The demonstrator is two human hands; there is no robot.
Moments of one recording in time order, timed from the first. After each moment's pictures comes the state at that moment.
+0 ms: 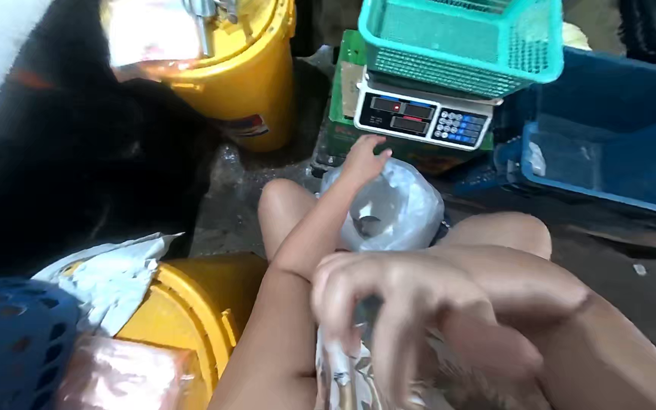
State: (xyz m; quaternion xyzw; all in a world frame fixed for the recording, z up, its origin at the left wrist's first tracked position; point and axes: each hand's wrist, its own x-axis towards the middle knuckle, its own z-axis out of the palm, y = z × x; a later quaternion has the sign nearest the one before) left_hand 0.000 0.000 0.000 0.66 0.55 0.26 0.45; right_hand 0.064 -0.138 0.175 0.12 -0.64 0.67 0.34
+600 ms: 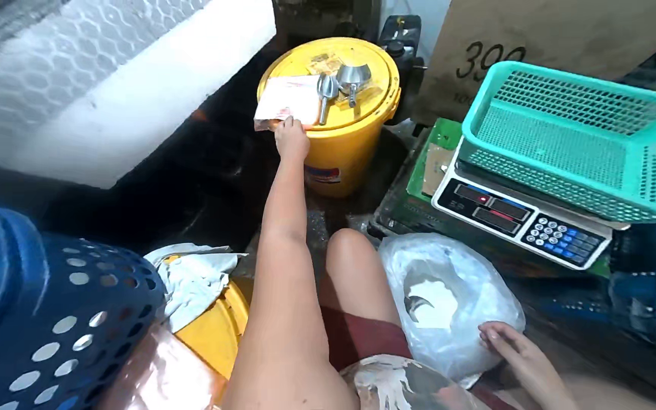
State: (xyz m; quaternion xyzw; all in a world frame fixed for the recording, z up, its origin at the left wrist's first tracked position) left_hand -0.320 0.119 0.031 0.53 0.83 0.19 0.01; right_hand 0.217 -0.139 -0.004 -0.63 -0.50 0.56 0.22
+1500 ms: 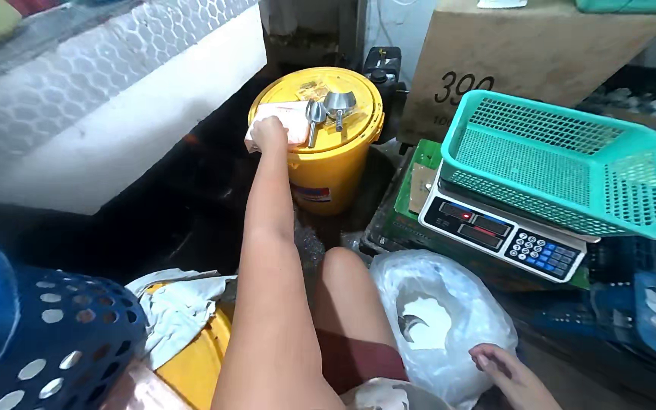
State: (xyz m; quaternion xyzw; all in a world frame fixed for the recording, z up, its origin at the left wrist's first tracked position) left_hand -0.325 0.148 0.111 0.42 0.89 0.15 0.05; right_hand 0.220 -0.136 0.018 -0.60 -0.58 0.54 0.11
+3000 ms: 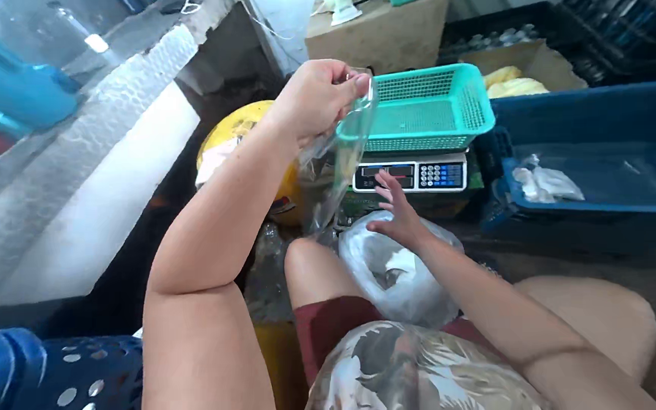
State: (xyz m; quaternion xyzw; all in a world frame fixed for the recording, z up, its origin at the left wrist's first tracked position) left_hand -0.005 -0.008 0.337 0.73 0.49 0.29 0.38; right_hand 0.161 -0.076 0.097 -0.44 -0.62 0.46 0.46
